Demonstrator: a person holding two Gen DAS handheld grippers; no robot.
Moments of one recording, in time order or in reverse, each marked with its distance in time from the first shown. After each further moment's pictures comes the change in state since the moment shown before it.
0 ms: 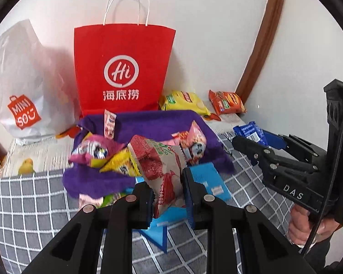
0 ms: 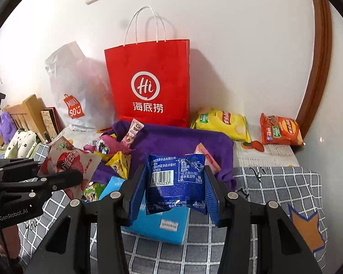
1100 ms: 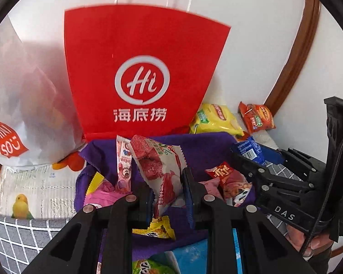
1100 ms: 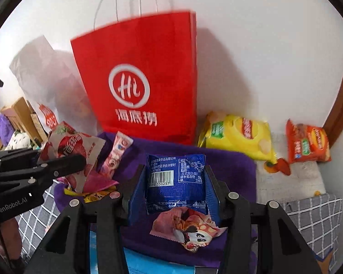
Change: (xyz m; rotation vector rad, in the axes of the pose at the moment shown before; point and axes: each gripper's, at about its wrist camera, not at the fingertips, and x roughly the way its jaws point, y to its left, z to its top) left arm 0.099 0.058 0.071 -0.044 0.043 0.044; right arm 0.132 -0.010 0.061 0.004 0.092 0.040
